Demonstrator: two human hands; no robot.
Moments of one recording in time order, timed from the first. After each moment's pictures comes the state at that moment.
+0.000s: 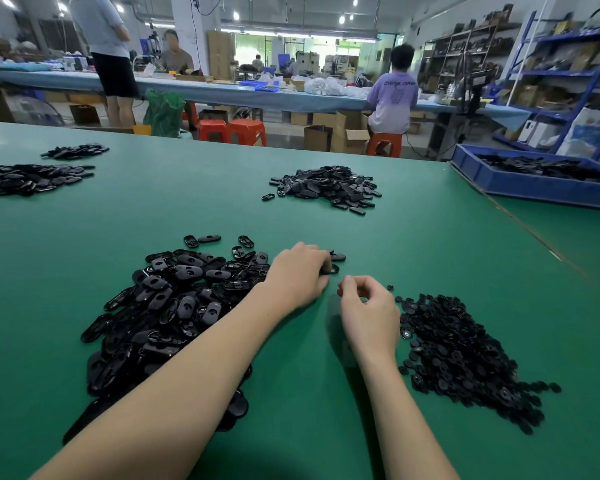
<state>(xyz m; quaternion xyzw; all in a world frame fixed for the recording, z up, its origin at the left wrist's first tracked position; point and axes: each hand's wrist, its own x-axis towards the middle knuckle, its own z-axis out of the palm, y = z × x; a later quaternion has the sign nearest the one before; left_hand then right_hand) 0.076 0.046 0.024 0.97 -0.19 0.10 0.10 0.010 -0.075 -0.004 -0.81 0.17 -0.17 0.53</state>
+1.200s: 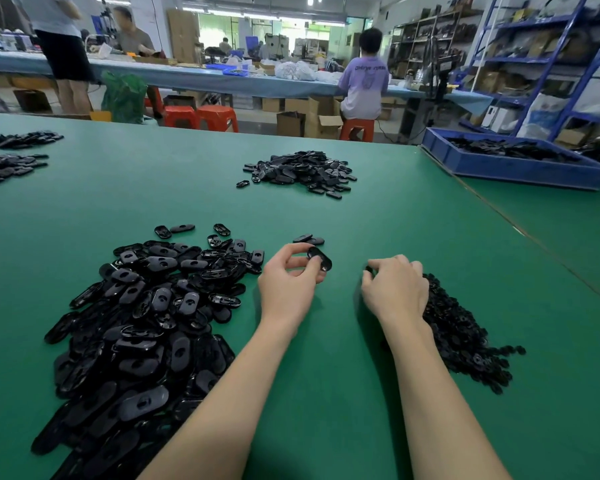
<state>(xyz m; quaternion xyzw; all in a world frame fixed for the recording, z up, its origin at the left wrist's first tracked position) 0.025 0.009 -0.007 0.67 0.05 0.12 0.73 0.021 -0.135 0.013 -0.97 0.17 -0.12 0.14</state>
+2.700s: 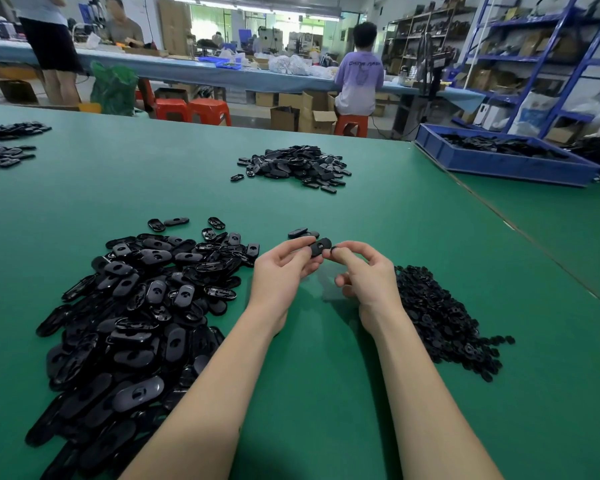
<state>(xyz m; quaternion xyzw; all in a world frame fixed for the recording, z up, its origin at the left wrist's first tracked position) 0.026 0.017 0.000 0.54 0.01 0.02 0.84 0.014 -0.108 0.012 -0.65 0.12 -0.08 0.75</state>
